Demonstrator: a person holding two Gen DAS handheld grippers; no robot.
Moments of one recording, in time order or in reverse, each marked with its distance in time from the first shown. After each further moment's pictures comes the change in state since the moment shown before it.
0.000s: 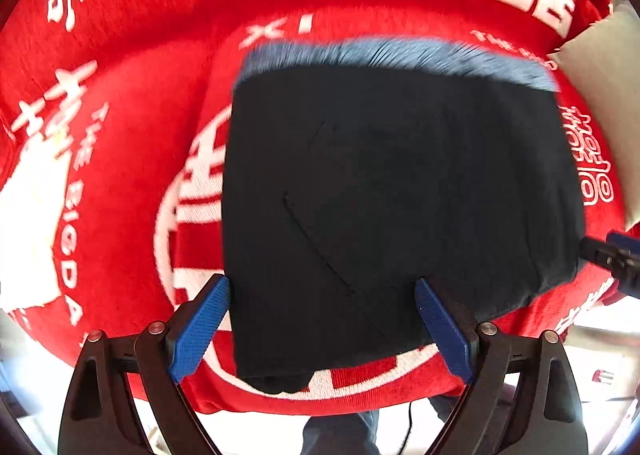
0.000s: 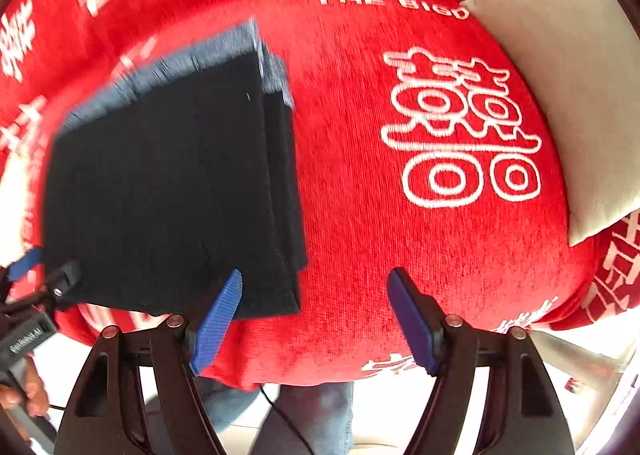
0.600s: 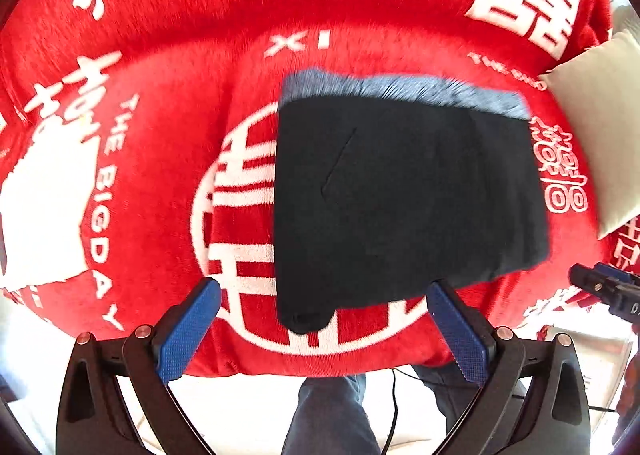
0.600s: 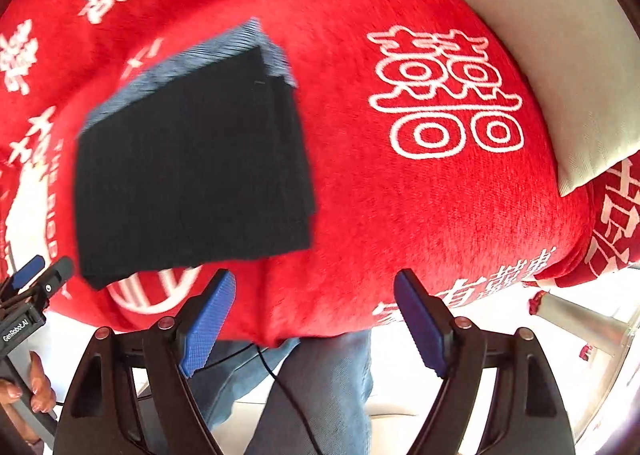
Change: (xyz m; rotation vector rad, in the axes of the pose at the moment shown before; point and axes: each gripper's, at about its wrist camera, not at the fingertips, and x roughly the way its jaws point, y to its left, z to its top) left arm -0.079 0.019 0.002 -0.037 0.010 -0.023; right arm -0.054 -0.009 -0.025 0.068 0.049 0.071
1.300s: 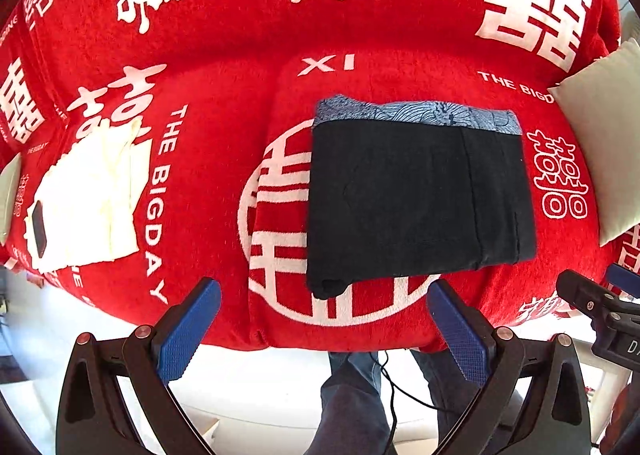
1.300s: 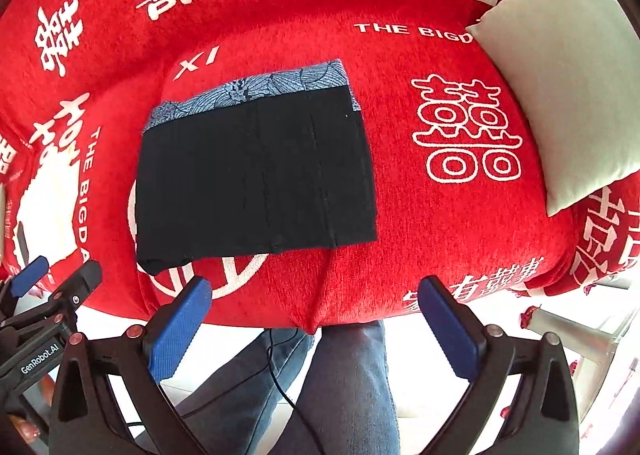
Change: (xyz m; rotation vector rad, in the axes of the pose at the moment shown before) left arm -0.055 -0.001 -0.008 -0.039 -0.003 0.110; right arm -0.053 0.070 -0.006 -0.071 -0.042 -0.027
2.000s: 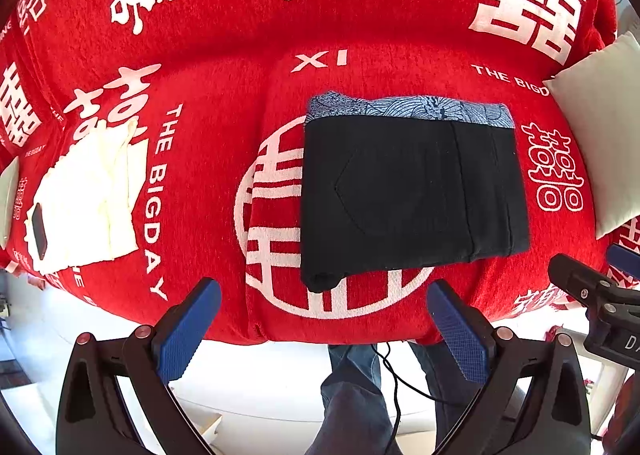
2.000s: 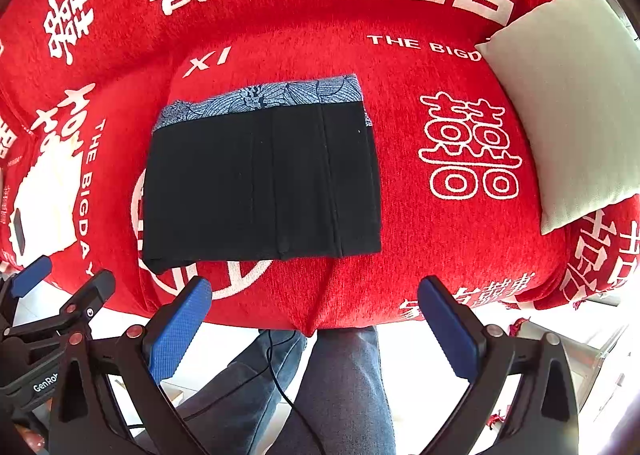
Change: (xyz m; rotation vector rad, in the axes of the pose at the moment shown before) left arm -0.006 -0.005 0.001 0.026 0.021 -0.010; right arm -0.009 0.013 0.010 -0.051 -0.005 -0.022
